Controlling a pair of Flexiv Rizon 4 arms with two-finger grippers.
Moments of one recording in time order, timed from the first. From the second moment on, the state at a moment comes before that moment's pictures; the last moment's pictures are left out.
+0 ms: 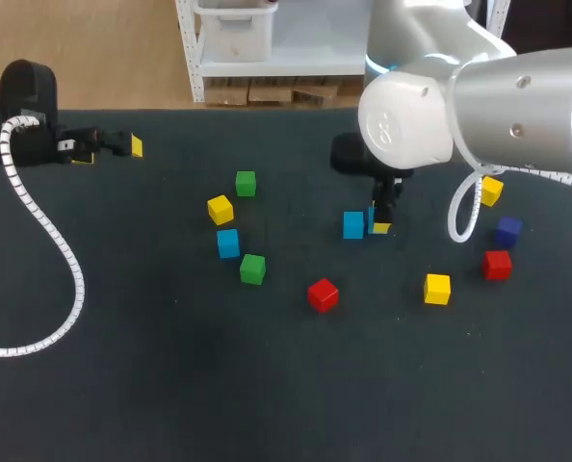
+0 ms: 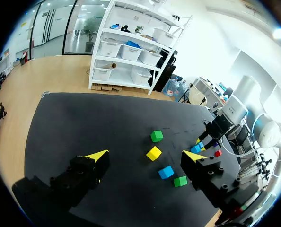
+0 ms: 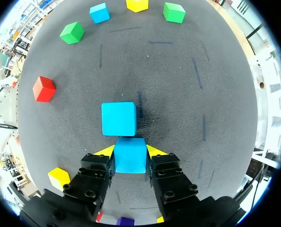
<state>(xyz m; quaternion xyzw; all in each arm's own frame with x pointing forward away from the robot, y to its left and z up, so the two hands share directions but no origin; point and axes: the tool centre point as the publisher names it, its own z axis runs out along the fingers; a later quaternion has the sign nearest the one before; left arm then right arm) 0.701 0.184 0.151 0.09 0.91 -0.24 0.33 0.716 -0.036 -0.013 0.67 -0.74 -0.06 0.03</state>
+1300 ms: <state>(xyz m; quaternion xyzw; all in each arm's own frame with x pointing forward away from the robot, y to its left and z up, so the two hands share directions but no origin) 0.701 0.184 0.151 0.09 0.91 -0.24 0.33 0.716 -0.029 -0.019 0.67 -0.74 -0.04 0.05</state>
